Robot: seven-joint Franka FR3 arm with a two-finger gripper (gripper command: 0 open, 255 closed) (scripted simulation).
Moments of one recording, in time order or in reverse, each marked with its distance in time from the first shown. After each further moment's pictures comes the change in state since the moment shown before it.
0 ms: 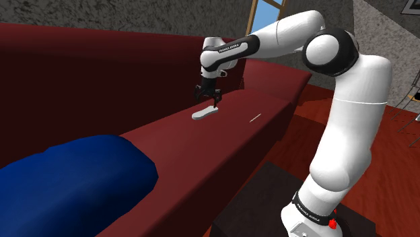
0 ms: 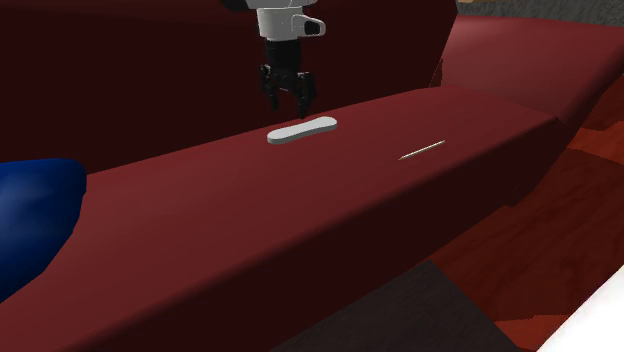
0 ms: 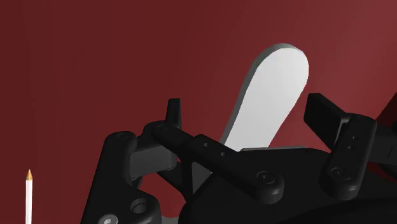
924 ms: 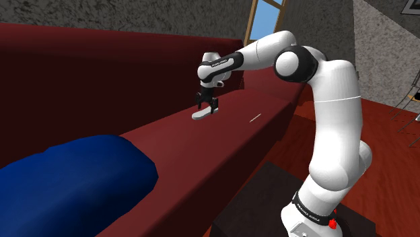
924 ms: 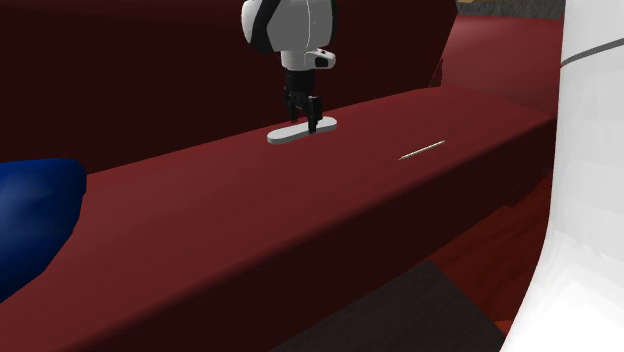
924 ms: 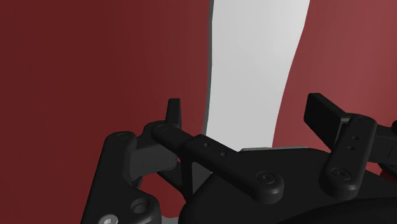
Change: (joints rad) arm -0.019 0.266 -0.065 0.202 0.001 0.060 0.177
